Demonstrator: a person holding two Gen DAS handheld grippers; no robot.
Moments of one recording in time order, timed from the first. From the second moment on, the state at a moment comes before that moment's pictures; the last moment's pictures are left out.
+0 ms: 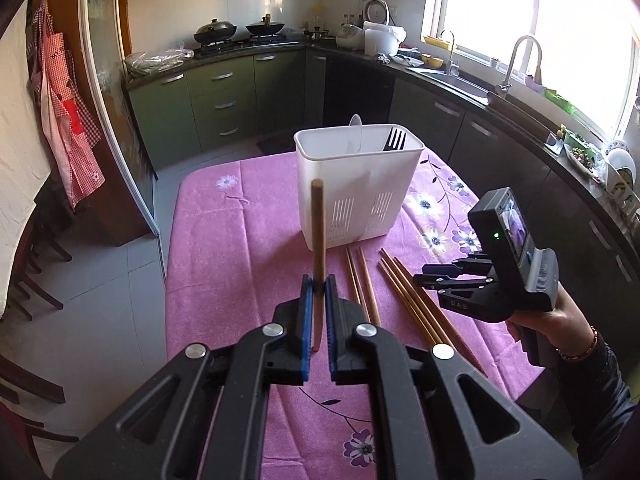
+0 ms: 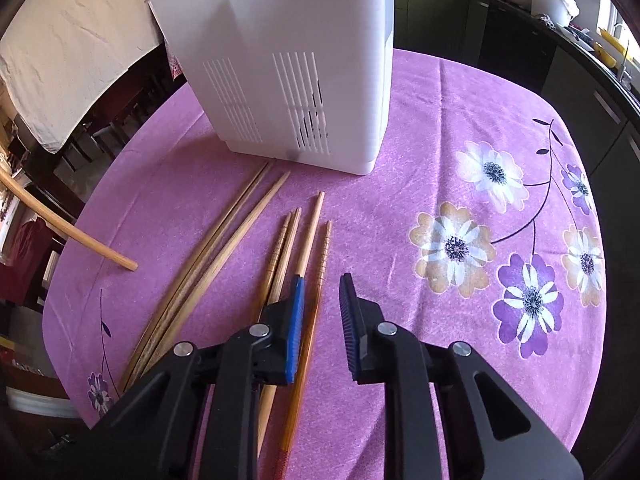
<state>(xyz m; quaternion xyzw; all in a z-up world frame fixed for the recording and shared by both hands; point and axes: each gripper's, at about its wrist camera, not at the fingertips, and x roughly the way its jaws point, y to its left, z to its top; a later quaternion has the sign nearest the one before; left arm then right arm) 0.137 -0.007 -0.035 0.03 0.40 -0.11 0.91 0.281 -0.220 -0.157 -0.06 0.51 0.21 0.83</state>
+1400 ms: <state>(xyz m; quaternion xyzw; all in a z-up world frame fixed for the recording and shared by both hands) 0.138 -0.006 -0.037 0.05 0.40 -0.11 0.91 0.271 -0.224 -0.114 -0.06 0.48 0.21 0.85</state>
